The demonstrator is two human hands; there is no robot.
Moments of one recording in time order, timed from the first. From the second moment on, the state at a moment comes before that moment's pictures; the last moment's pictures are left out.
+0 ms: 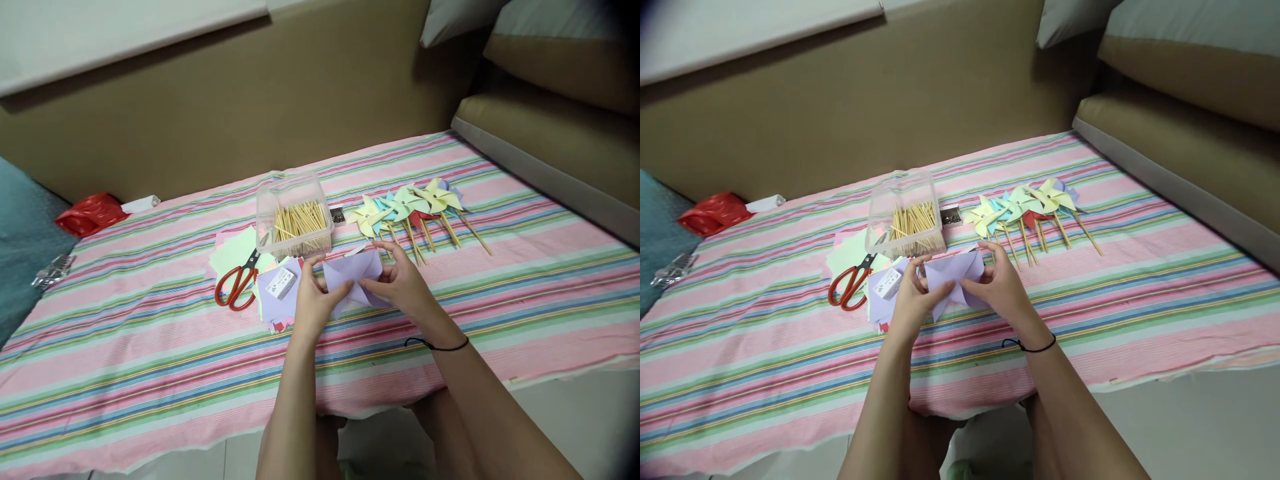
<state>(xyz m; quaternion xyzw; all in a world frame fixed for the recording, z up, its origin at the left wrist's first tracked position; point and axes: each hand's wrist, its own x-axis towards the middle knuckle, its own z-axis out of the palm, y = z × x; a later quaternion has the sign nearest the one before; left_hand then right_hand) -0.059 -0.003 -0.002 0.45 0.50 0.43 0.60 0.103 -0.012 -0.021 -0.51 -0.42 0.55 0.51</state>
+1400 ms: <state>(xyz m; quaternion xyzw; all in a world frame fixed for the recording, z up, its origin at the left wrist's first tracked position) -0.050 0.002 -0.005 0.39 0.50 0.47 0.61 0.096 -0.008 -0.019 -0.53 -0.39 0.52 0.54</state>
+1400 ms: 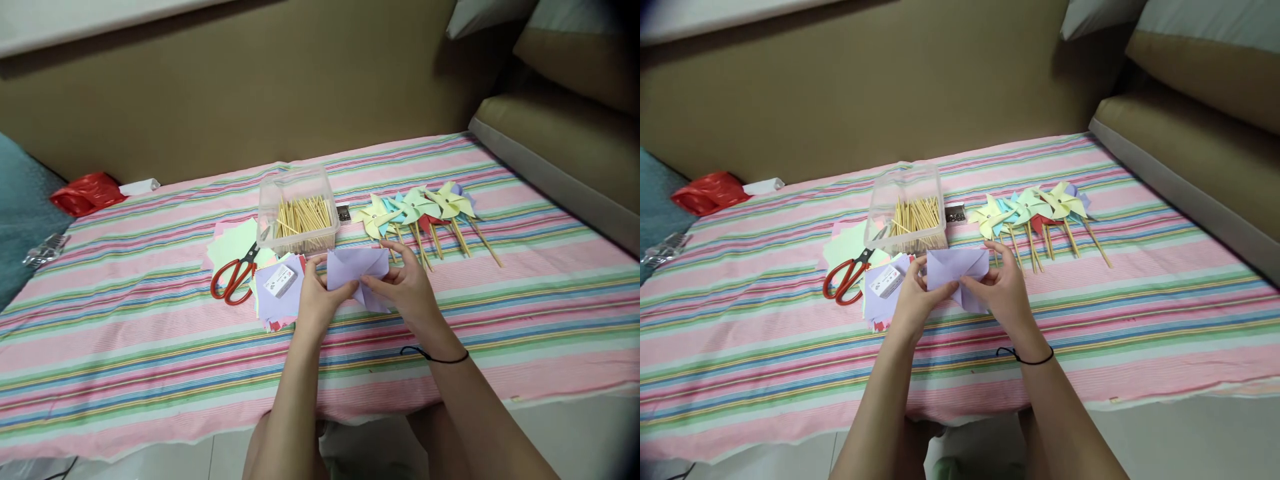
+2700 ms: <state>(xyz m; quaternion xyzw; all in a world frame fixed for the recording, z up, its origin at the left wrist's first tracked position) -0.060 0.002 -0.009 0.51 0.51 0.41 0.55 0.115 0.001 -0.024 -0.56 -0.56 0.36 0.49</state>
